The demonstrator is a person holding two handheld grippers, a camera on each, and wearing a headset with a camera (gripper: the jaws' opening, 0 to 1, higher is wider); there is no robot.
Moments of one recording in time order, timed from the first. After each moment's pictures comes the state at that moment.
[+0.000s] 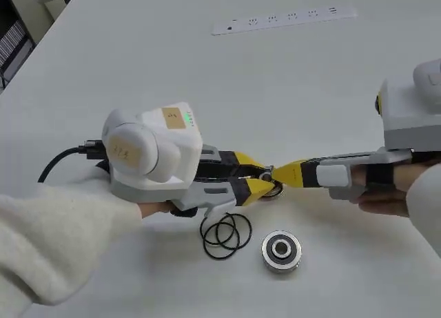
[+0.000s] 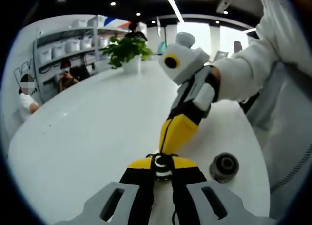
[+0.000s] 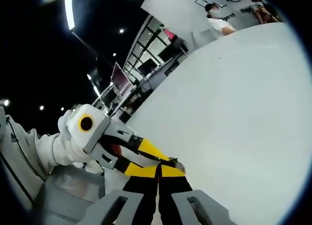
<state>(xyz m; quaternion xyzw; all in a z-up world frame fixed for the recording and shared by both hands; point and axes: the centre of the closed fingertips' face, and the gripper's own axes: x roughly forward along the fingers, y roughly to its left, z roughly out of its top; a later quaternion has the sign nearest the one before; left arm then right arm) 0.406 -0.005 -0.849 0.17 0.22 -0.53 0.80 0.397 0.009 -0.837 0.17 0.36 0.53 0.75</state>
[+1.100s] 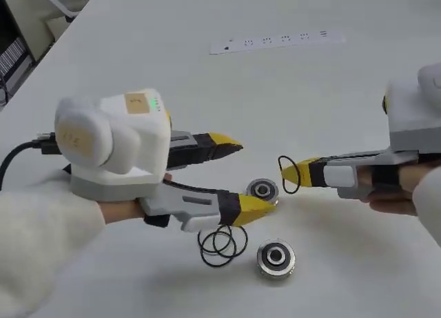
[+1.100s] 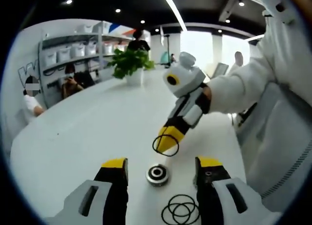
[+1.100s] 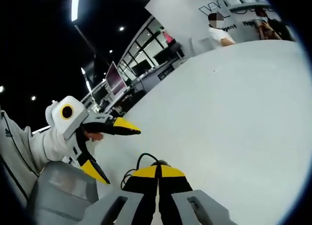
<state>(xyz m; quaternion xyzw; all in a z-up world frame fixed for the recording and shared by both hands) 0.390 0.006 -0.785 0.14 0.19 -0.53 0.82 0.407 -0.019 -0.823 0.14 0.35 0.50 0.78</state>
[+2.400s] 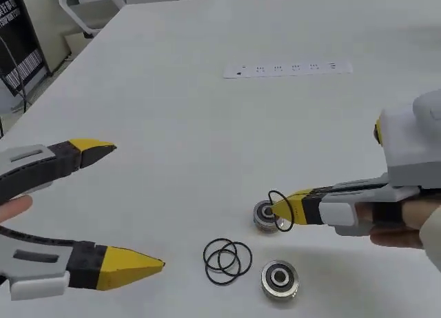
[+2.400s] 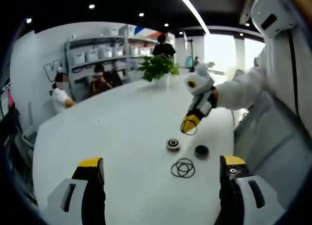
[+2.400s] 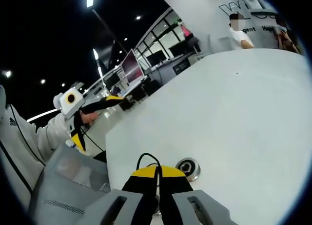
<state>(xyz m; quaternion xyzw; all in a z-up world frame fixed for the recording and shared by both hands) 0.339 0.128 -0.741 0.12 0.19 -0.42 0.88 0.370 0.008 -0.803 0.08 0.35 0.55 0.75</state>
